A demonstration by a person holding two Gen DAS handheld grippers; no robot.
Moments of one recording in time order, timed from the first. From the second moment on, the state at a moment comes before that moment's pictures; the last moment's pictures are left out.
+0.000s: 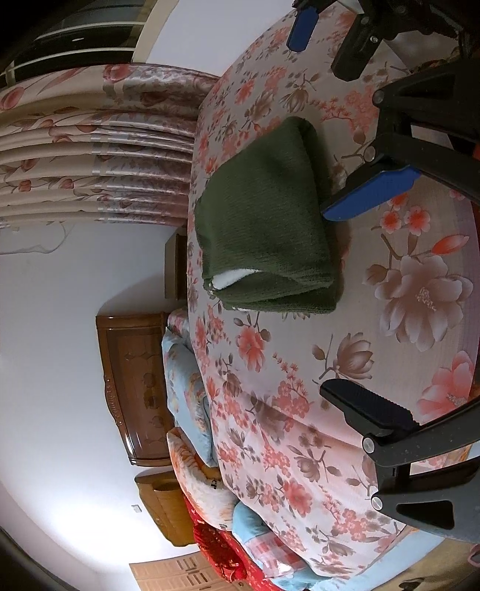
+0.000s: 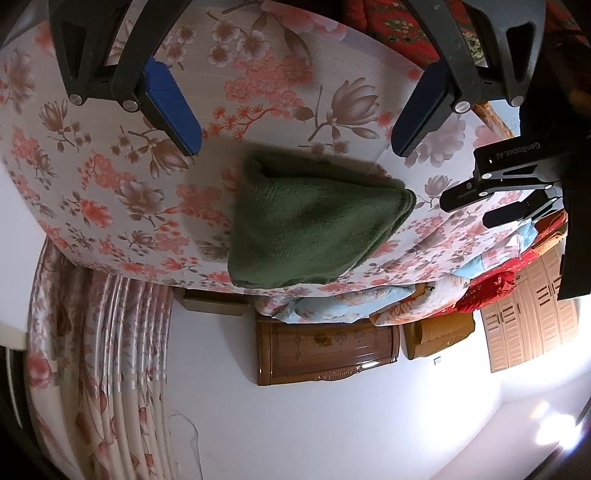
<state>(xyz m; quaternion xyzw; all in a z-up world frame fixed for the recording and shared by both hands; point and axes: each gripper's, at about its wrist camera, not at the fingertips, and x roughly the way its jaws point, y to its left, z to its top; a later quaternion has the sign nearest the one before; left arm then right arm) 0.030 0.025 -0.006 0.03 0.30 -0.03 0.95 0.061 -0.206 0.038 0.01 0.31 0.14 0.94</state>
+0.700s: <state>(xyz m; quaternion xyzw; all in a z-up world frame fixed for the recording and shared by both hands) 0.029 0.027 -0.006 0.03 0.30 -0.02 0.95 0.058 -0.203 0.039 0.00 0.30 0.14 0.94</state>
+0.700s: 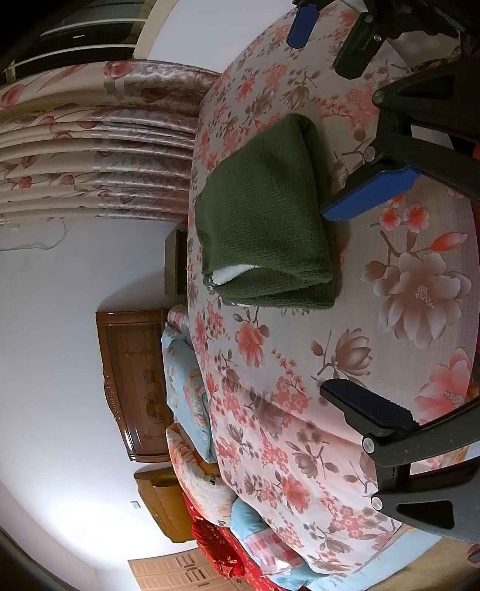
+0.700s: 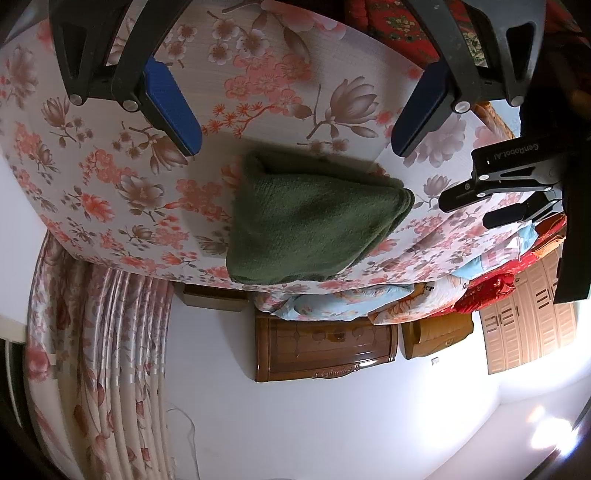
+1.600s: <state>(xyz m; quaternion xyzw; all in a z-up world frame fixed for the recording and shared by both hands) 0.031 0.024 -0.010 0.03 0.31 -0.03 0.95 0.060 -0.202 0.035 -0.02 0.32 0.12 0.94</state>
